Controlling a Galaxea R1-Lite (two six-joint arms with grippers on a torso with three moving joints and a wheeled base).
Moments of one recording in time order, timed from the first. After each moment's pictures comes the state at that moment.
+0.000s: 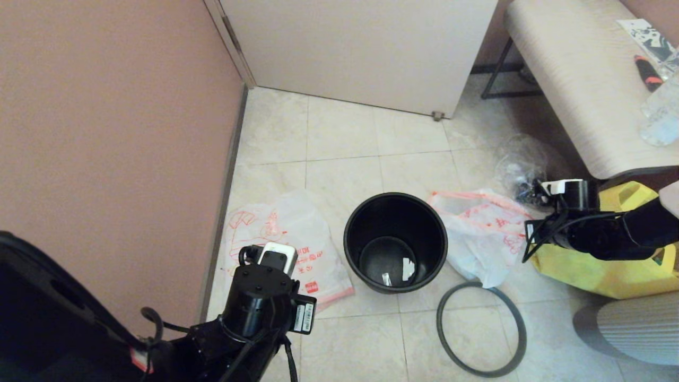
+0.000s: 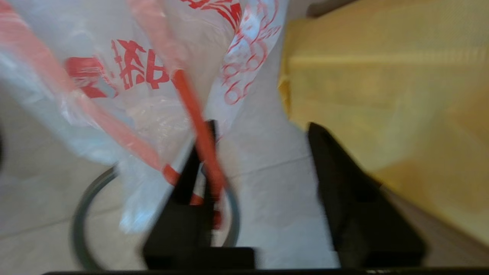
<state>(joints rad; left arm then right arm) -0.78 1.83 -0.45 -0.89 0.64 -0.13 -0.06 2.19 -1.22 -0.44 -0.25 -0.07</state>
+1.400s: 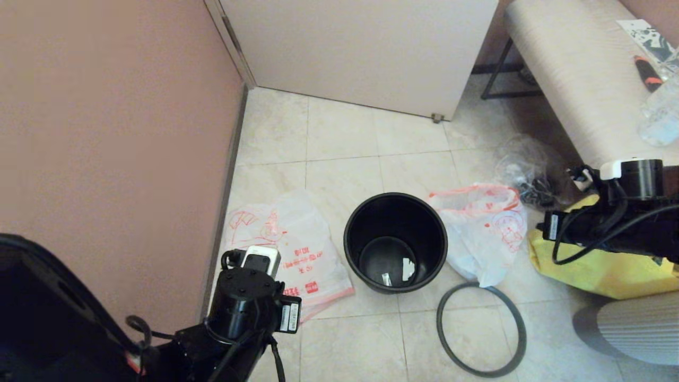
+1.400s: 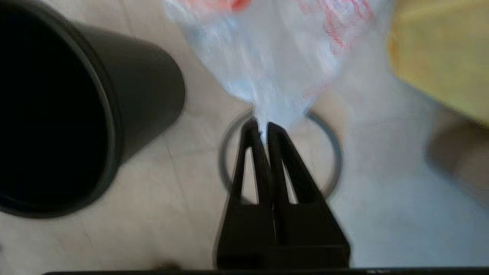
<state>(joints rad) -0.72 1.83 -0.38 -0.97 0.65 -0.13 -0.01 1.79 -0.98 -0.26 0.04 0.18</state>
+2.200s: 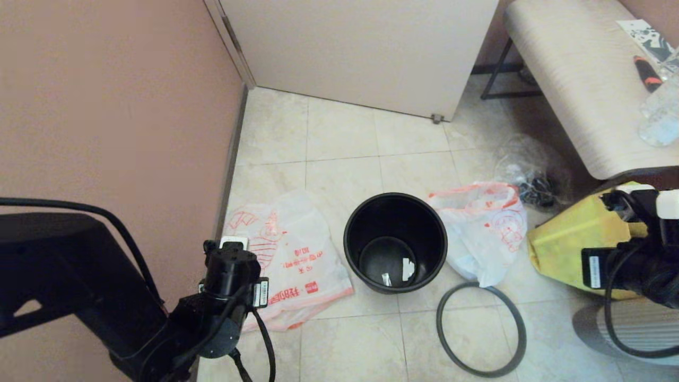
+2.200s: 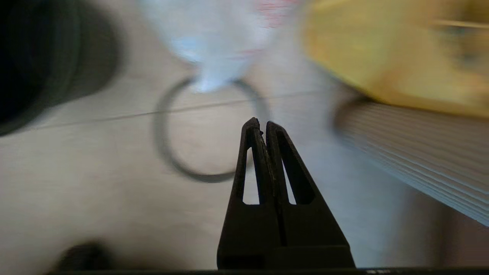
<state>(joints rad) -0.43 1.99 -0.47 -0.96 0.68 -0.12 0.16 1.42 -0.66 -0.23 -0.36 0.06</state>
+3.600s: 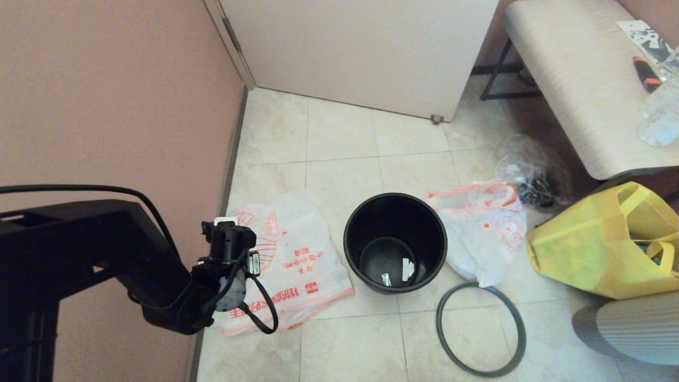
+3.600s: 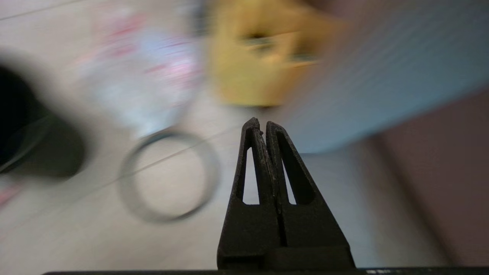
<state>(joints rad) -0.27 2.15 -0.73 -0.93 0.67 -0.10 0.01 0.17 -0.35 0.26 -0.38 0.11</state>
